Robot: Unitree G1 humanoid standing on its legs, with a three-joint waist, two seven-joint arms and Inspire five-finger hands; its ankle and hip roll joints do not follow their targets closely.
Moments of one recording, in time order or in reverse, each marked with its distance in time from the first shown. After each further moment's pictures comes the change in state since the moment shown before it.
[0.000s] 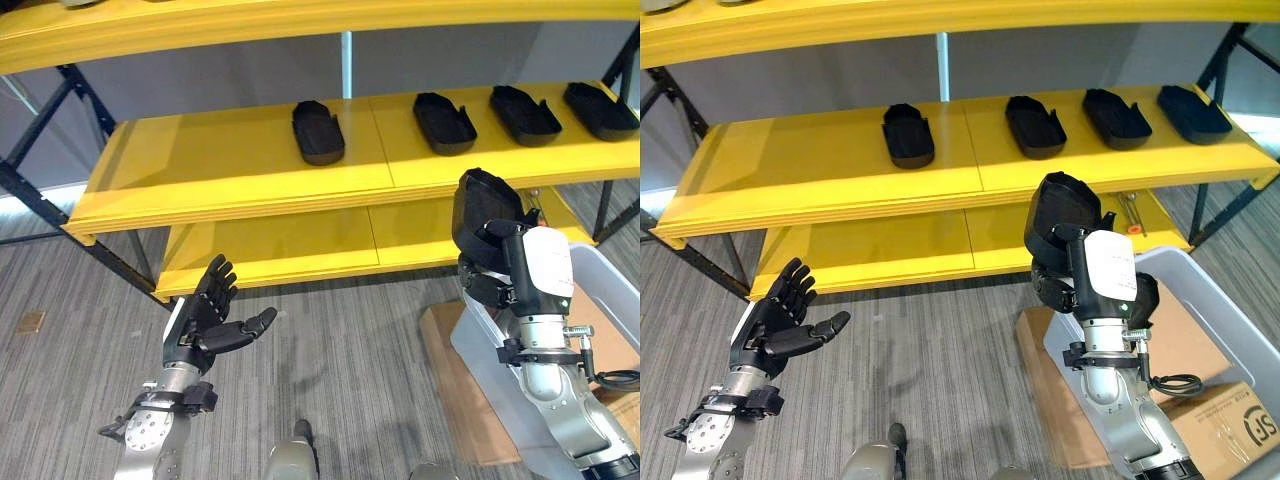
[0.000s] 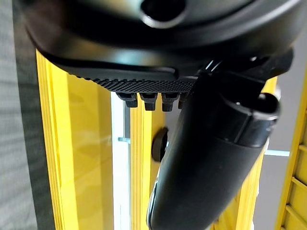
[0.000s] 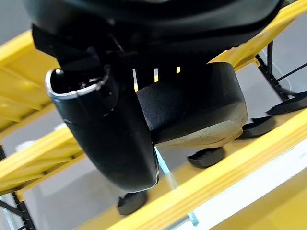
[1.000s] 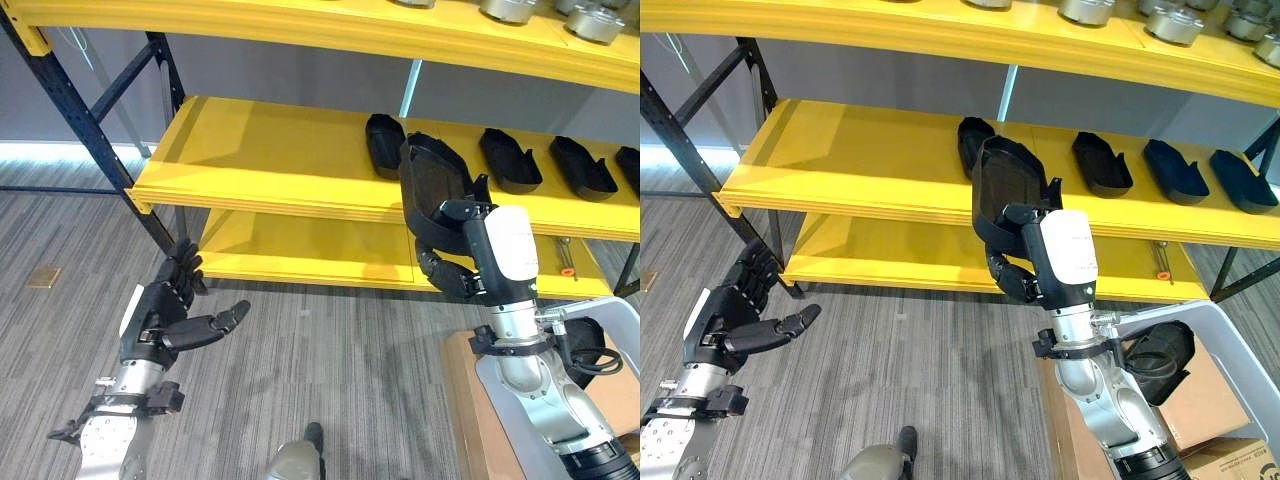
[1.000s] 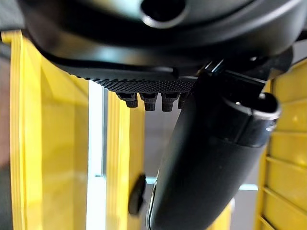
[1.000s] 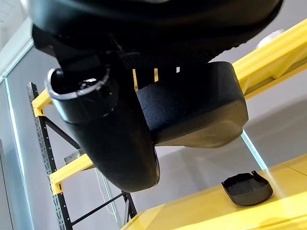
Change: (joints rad) left arm 0.056 0.050 0.112 -0.097 -0.023 -0.031 -0.062; right arm -0.092 0.053 0.069 -0.087 -0.062 -0.104 0.078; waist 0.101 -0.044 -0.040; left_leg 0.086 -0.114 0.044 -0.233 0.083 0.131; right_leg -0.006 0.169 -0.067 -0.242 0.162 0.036
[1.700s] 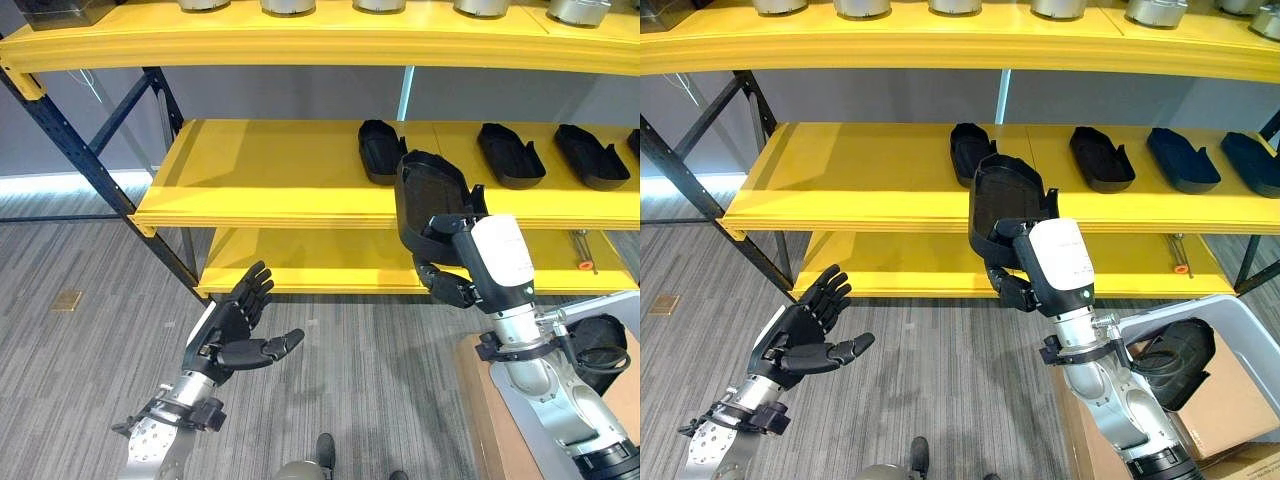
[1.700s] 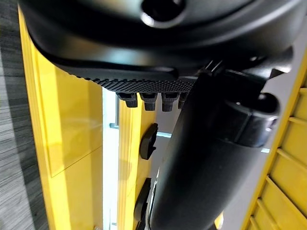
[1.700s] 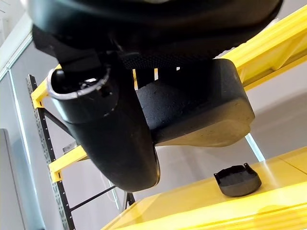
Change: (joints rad) left arm -0.044 -0.043 -0.176 0.028 -0.027 0.033 -0.103; right arm 0.016 -0.068 0.000 0.027 -0.018 -0.045 0.047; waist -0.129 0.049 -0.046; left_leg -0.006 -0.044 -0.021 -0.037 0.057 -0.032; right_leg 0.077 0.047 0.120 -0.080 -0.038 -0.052
